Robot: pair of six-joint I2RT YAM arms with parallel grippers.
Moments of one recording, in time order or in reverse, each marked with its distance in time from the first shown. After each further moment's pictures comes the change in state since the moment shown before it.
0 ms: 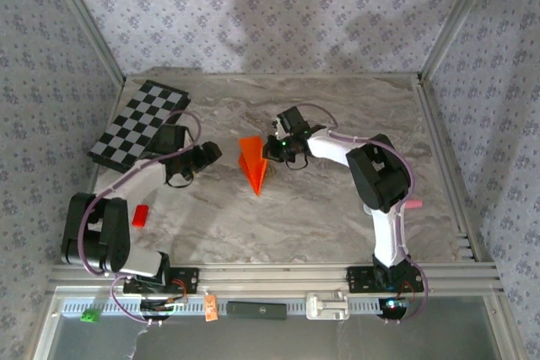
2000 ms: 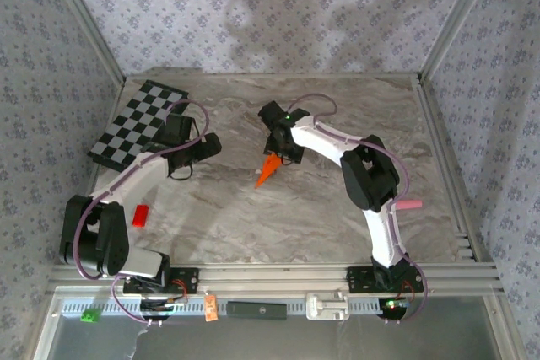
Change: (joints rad) left arm -0.043 -0.031 0.122 -0.118 -0.307 0.155; right arm 0.100 0.069 0.346 -0.637 0.560 0.259
